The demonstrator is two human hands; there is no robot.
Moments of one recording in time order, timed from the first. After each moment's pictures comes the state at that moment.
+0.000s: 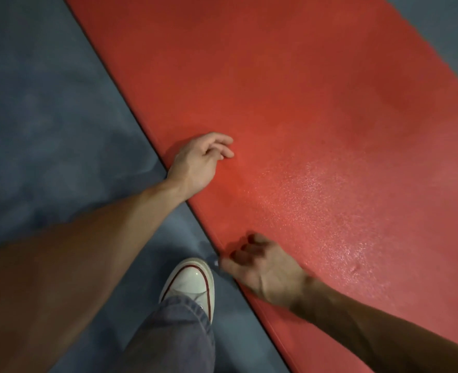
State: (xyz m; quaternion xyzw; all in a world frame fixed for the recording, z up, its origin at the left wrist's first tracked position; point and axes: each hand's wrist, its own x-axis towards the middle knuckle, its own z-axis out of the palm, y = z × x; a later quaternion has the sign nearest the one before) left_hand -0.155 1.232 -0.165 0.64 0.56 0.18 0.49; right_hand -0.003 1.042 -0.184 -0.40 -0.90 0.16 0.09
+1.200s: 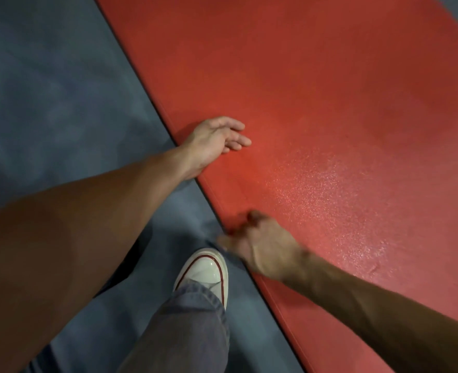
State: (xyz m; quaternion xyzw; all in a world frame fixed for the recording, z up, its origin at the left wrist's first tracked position) left_hand -0.163 1.255 -0.154 0.53 0.58 0.15 0.61; right_hand -0.033 1.083 -0.173 -0.37 -0.91 0.18 0.00
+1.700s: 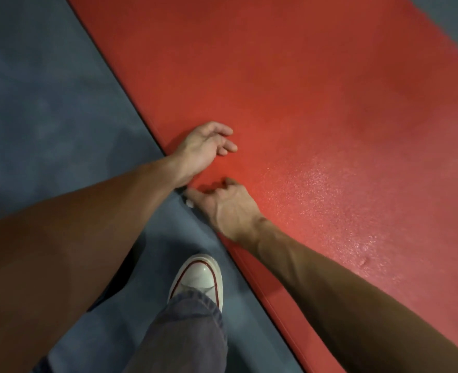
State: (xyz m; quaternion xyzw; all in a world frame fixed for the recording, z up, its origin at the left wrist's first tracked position) left_hand -0.150 1.253 -0.155 0.57 0.59 0.13 0.56; right_hand -0.069 1.143 -0.177 -0.51 -0.84 0.14 0.11
